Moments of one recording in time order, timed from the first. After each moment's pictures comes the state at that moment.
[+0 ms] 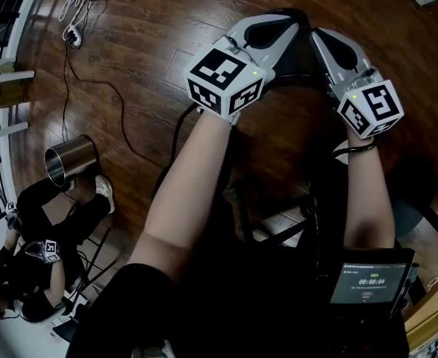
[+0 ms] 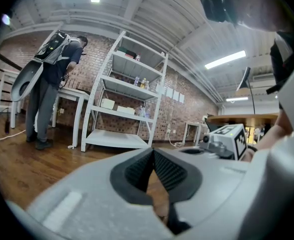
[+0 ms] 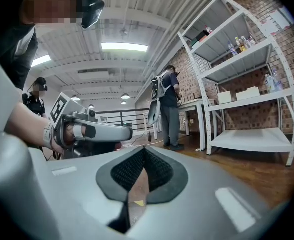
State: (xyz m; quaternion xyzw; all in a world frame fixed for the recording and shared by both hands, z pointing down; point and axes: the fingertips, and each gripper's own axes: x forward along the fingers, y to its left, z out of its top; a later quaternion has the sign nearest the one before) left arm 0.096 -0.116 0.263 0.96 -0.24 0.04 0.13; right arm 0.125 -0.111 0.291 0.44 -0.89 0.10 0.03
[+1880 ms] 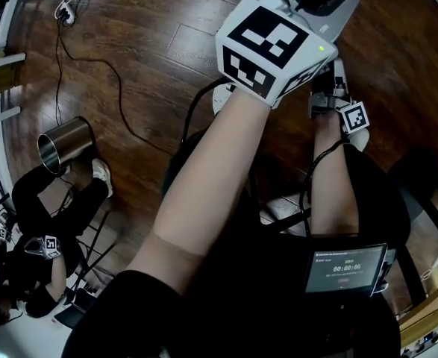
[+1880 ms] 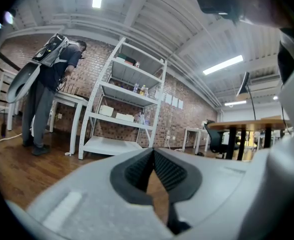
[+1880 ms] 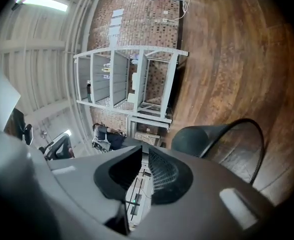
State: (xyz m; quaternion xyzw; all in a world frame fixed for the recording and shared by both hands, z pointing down) left arm 0.102 -0.128 0.231 0.96 -0.24 0.01 0.12; right arm 0.189 -0.046 0.545 0.52 -0.57 0.46 -0.43
